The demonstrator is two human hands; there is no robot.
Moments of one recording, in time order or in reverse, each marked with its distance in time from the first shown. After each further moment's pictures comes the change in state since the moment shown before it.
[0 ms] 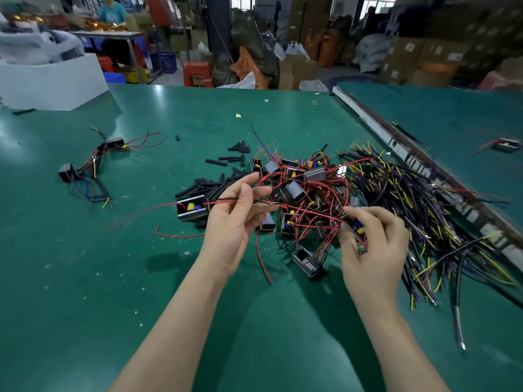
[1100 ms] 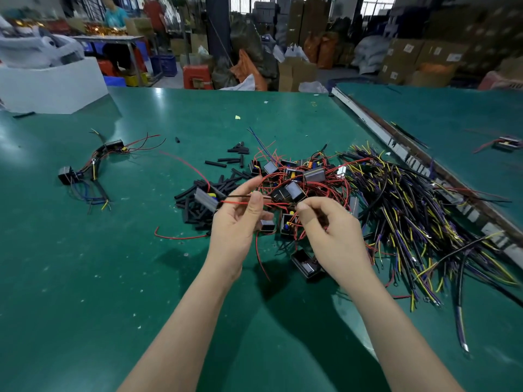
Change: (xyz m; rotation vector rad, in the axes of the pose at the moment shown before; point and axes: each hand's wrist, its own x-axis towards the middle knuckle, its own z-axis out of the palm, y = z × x) left_hand -0.003 -0.013 0.001 0.225 0.026 0.137; right_hand 0.028 -0.037 0.018 0.358 -0.469 0.181
